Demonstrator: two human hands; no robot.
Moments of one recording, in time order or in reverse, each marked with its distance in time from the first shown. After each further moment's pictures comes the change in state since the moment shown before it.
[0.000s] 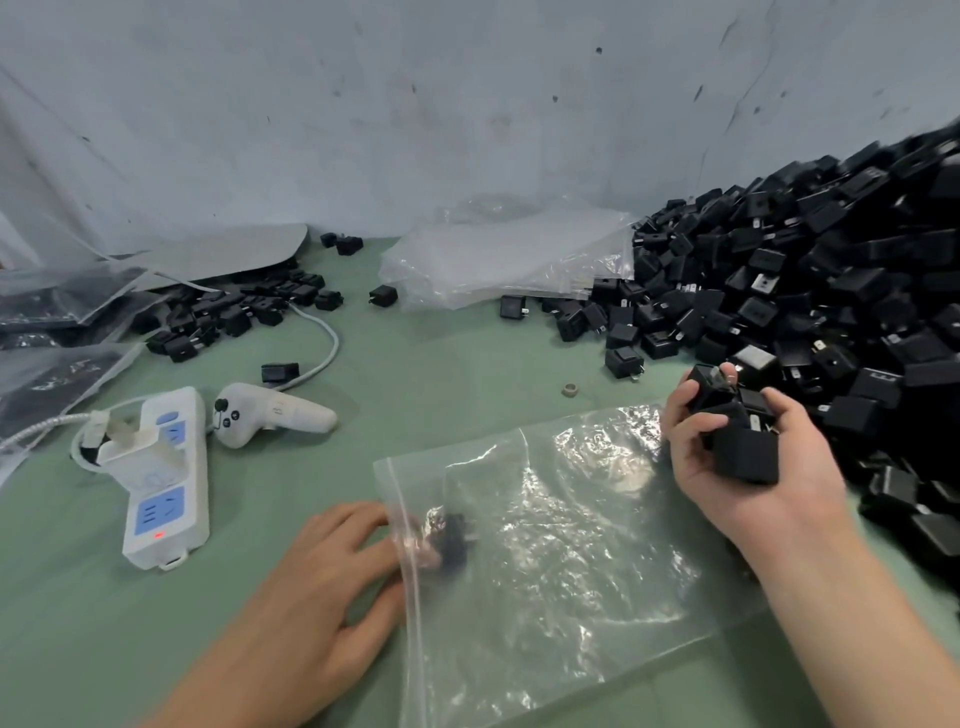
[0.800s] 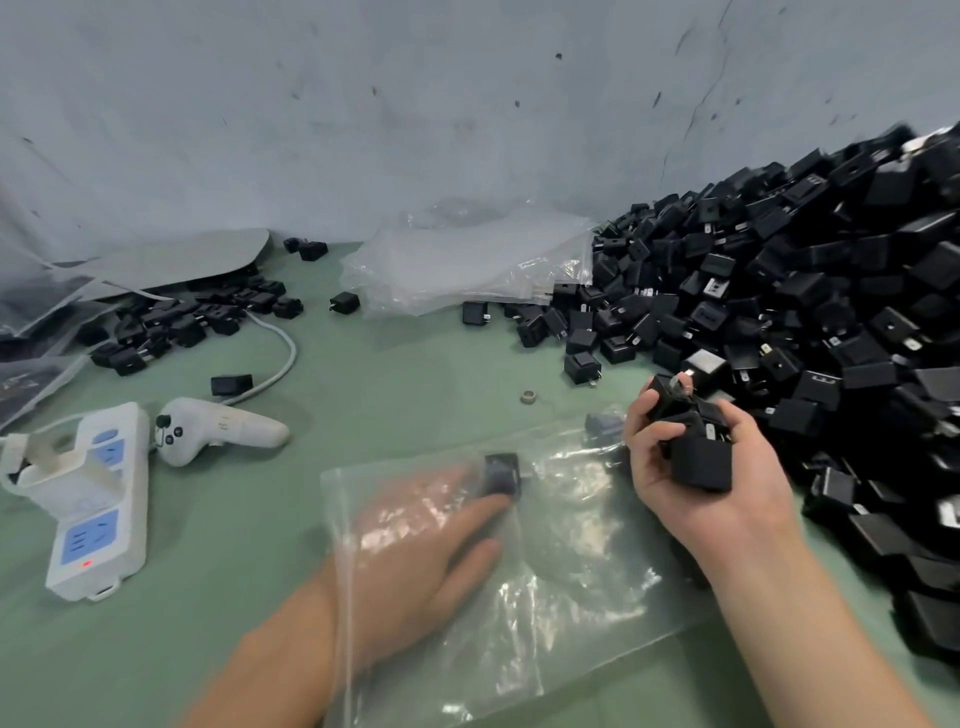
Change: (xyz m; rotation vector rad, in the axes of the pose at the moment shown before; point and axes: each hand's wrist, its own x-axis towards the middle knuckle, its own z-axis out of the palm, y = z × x) left_hand 0.075 0.043 0.040 0.201 -0.131 0.088; right_hand 0.004 -0.013 -0.007 0.068 0.013 0.051
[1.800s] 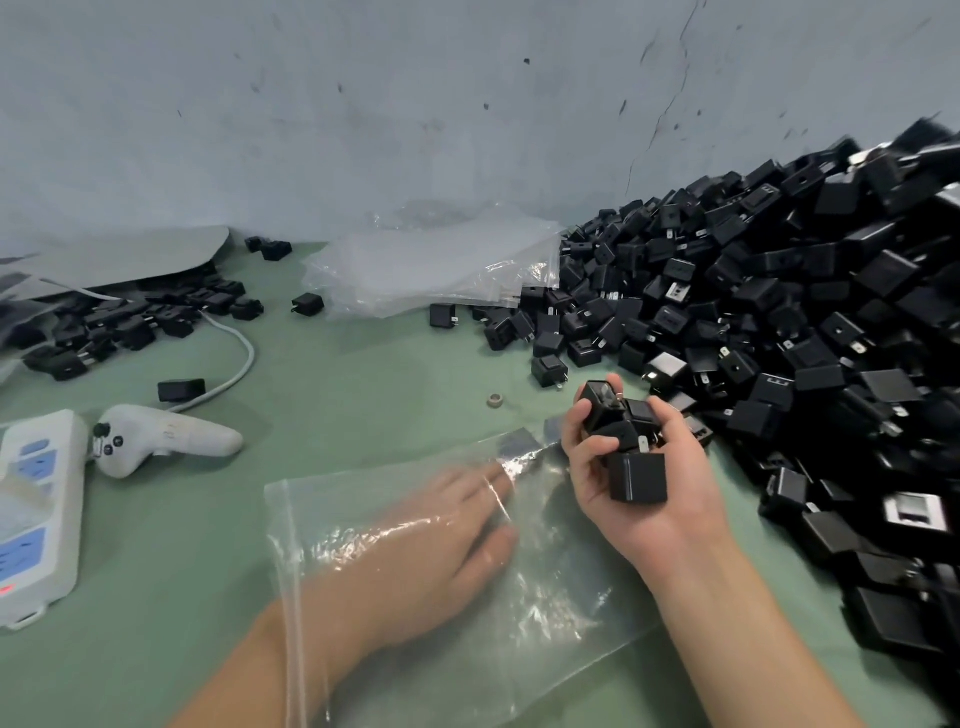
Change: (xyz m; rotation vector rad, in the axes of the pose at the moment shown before) left_hand 0.041 0.015 0.019 -0.148 -0.089 0.099; right_hand 0.002 0.013 -0.001 -0.096 -0.075 0.097
